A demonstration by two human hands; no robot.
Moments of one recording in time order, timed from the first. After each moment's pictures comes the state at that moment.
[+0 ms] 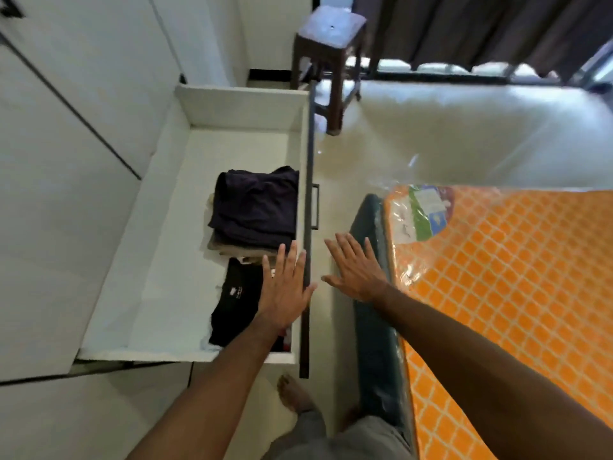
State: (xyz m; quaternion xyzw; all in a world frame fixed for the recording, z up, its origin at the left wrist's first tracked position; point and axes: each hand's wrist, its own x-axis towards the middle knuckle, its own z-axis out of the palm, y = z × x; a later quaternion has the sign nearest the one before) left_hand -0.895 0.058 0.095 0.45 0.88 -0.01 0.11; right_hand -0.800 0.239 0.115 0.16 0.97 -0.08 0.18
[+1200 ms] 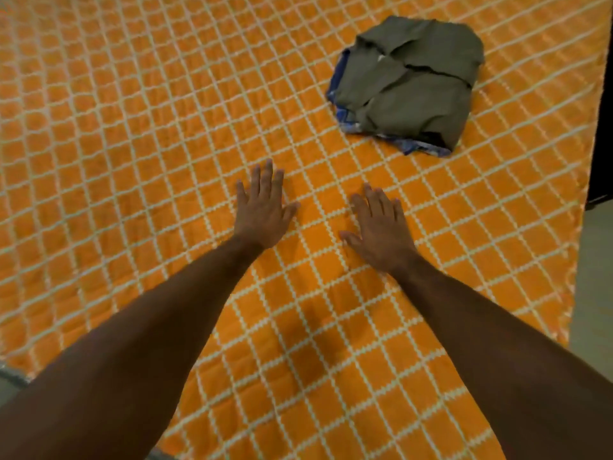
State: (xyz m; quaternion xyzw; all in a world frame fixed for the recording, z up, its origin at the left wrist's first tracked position) left_hand -0.103 0.326 -0.209 0.85 0.52 -0.08 0.09; right_hand 0.123 0.209 -0.204 0.73 0.66 -0.14 0.02
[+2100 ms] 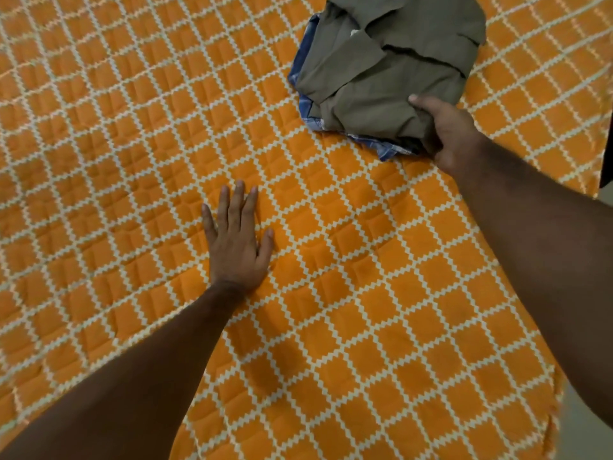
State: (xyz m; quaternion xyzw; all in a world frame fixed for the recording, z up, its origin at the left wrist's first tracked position) left_hand -0.080 0.318 -0.254 0.84 0.53 0.08 0.11; right_hand 0.301 0.364 -0.185 0.74 0.04 -0.45 -0.49
